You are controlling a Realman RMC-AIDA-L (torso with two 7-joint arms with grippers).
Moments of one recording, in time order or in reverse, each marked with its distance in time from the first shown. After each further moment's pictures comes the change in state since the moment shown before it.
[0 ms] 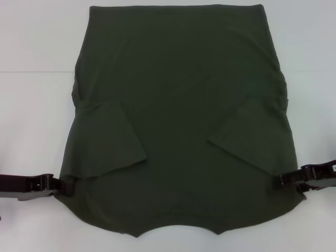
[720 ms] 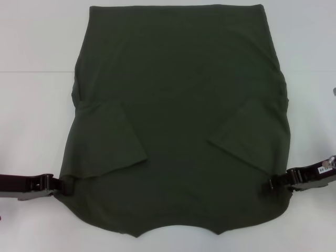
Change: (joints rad) left arm 0.000 0.000 -0.001 0.000 0.000 -0.001 0.004; right arm 0.023 0.029 -0.028 0.006 -0.008 0.012 -0.012
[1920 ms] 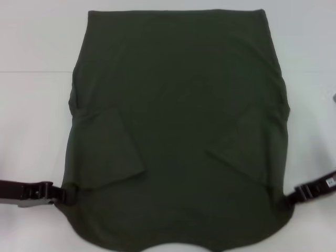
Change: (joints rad) left arm -0.004 0.022 0.001 -0.005 -0.003 0.109 0.026; right arm 0.008 -0.023 -0.016 -0.006 -0.011 -0.135 -0.116
